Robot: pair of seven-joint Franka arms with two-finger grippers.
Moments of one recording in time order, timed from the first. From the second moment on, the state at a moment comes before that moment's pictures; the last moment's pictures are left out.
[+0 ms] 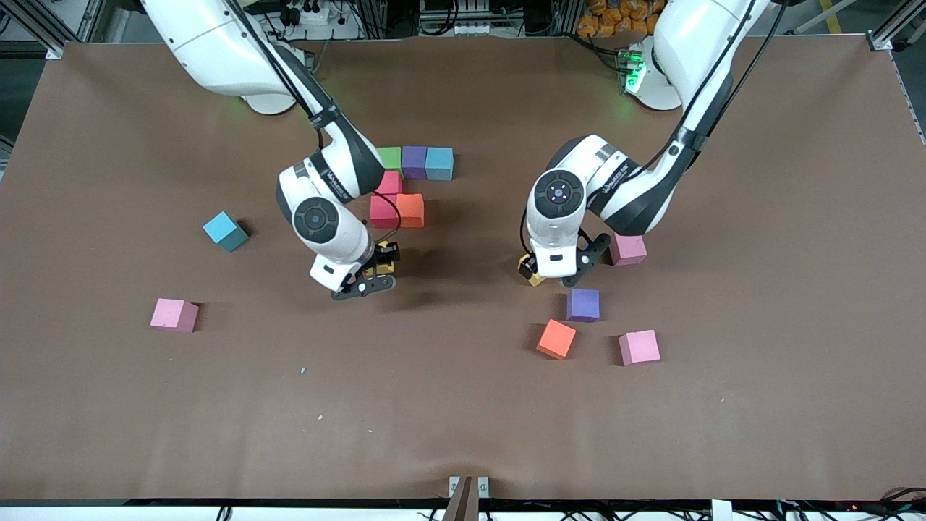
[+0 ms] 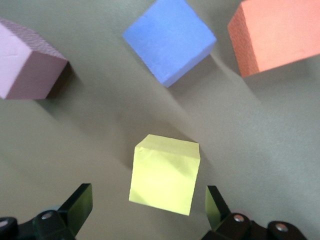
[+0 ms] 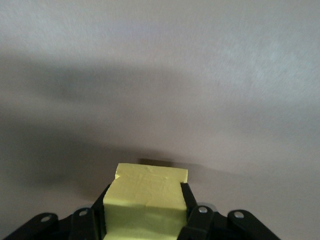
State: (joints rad) left arm -0.32 0.55 -0.35 -1.75 0.23 2.13 -1.55; right arm 0.38 0.53 0.16 -1.89 0.04 2.32 0.29
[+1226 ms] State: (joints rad) left arm -0.30 0.66 -0.35 -1.76 0.23 2.26 -1.45; right arm 0.45 0.48 0.16 -2.04 0.04 2.42 0.40
